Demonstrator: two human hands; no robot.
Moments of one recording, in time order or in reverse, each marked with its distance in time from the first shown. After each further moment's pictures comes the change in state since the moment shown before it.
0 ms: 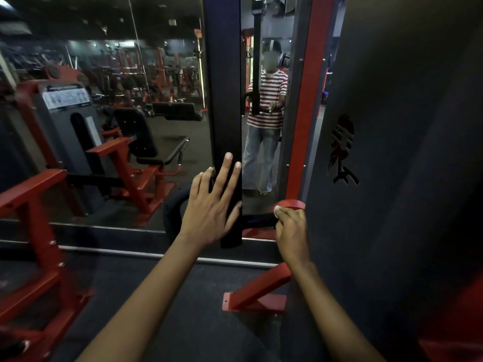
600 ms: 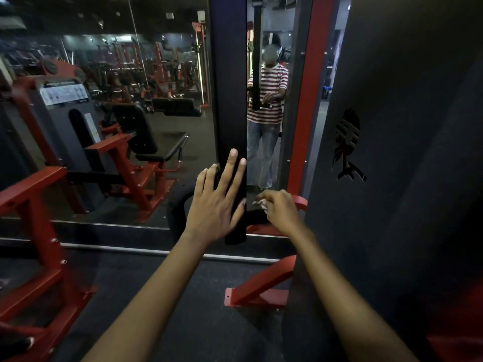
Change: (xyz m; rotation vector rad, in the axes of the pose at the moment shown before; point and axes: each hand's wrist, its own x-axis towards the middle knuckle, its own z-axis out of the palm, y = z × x) left_hand -0.003 -0.003 0.003 0.014 -0.008 0.003; right_hand 0.048 -0.036 -0.001 0.133 -0.408 0.014
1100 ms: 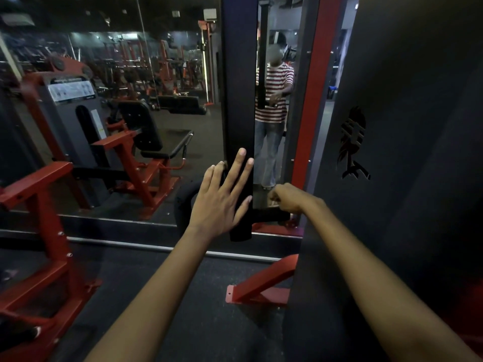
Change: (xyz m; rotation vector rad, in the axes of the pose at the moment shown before) left_hand -0.002 -0.001 0.001 0.018 -0.002 0.043; right_hand 0.038 0.007 -0.032 -0.428 -0.558 -0.011
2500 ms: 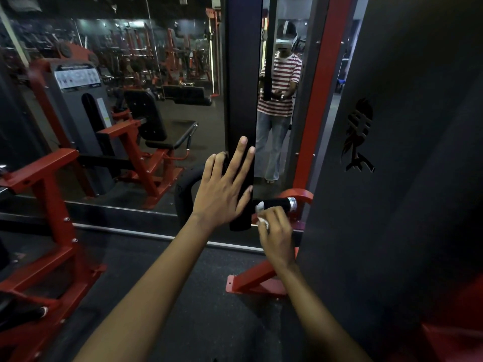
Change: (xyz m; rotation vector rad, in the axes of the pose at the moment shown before) left_hand -0.001 0.002 -0.004 0.021 -0.008 -0.033; right_hand -0.044 -0.048 0.126 0.451 1.009 -0.125
